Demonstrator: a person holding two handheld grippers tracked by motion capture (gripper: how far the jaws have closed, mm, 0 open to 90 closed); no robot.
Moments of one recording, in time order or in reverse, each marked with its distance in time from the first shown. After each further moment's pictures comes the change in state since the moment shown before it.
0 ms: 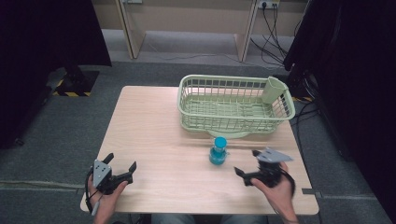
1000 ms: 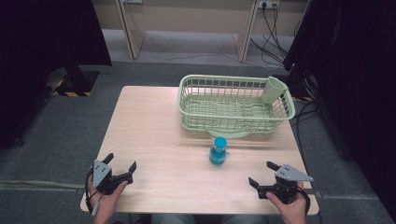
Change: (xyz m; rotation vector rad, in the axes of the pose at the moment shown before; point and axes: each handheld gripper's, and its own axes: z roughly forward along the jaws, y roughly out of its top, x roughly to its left) left arm 0.000 0.000 0.000 0.000 -0.001 0.000; right arm 0.002 -0.018 -0.009 -0.079 -0.021 -0.002
